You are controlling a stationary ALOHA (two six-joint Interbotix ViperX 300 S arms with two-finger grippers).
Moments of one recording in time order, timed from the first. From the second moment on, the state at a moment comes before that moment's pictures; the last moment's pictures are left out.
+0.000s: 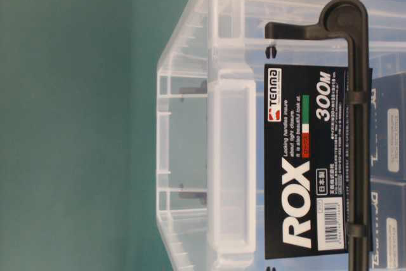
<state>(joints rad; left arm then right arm) 0.06 -1.08 1.06 0.01 0.28 -0.10 -0.01 -0.30 0.97 0.38 0.54 -0.21</state>
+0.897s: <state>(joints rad) 0.06 -1.08 1.06 0.01 0.28 -0.10 -0.08 -0.65 0.91 0.38 0.48 -0.21</state>
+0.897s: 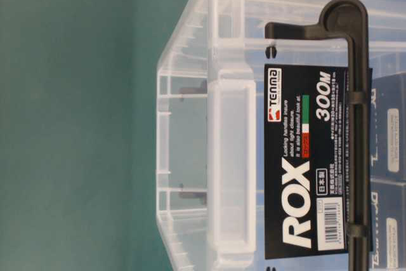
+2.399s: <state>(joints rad) 0.04 -1.11 1.06 0.01 0.28 -0.09 -0.08 -1.12 0.98 0.38 0.26 -0.21</state>
